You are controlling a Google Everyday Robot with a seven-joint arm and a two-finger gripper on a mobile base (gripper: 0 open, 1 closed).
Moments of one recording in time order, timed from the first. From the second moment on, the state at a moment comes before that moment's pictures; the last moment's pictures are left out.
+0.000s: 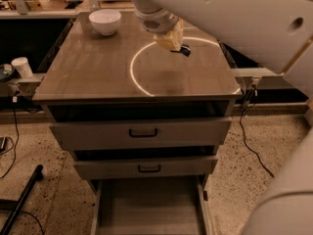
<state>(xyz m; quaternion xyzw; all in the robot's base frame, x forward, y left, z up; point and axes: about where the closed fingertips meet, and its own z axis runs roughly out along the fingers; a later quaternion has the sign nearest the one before) 0.624 -0.064 0.955 -0.51 0.81 -0.27 0.08</state>
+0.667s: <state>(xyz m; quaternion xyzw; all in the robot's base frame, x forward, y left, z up) 0.614 -0.141 0.987 -0.45 0.82 -0.35 0.06</state>
